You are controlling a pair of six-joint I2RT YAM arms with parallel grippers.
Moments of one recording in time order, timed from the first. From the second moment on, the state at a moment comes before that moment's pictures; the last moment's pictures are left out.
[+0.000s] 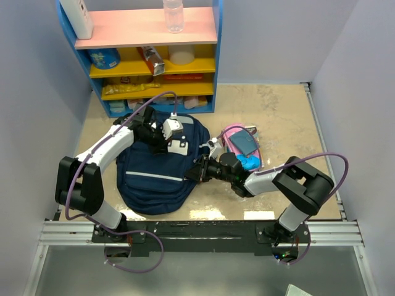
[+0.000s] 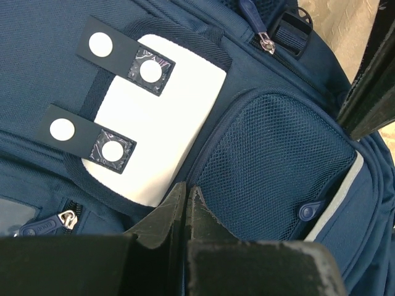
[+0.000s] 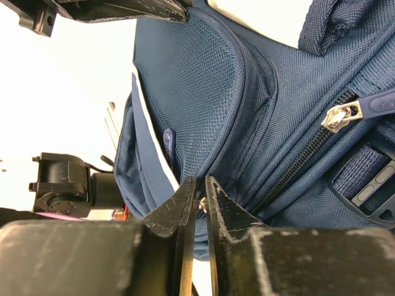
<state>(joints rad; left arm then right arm) -0.30 1.56 1.15 -0.72 0.55 0.71 0.86 1.65 0.51 0.87 -0.26 0.92</state>
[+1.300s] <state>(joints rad) -0.31 1.52 1.15 -0.71 0.56 0.72 0.98 1.34 0.58 0.26 -0.07 -0.12</state>
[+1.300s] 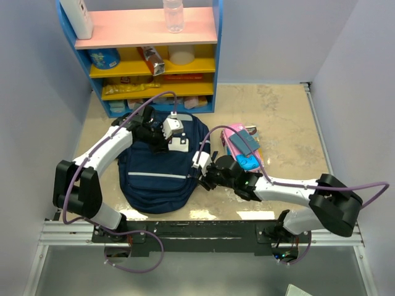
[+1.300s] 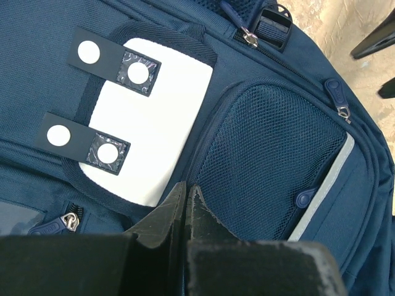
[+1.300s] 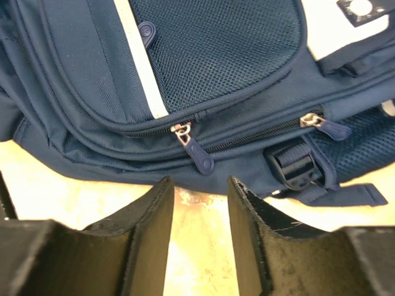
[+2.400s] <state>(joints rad) -0.30 1.52 1.06 -0.53 0.52 0.59 1.04 1.41 0.56 0.42 -0.03 -0.02</state>
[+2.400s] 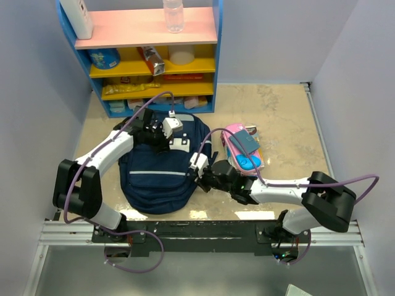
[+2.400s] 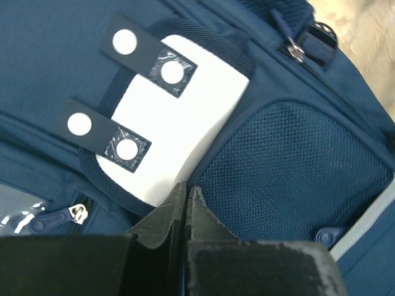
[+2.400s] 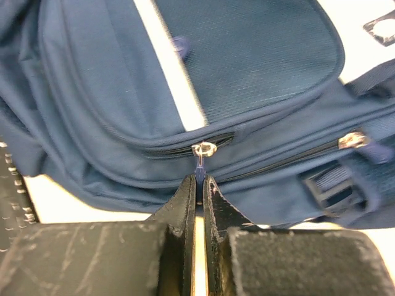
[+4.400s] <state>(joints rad) 0.13 1.28 0.71 -0.64 0.49 0.98 1.03 1.64 1.08 -0.35 0.30 0.47</state>
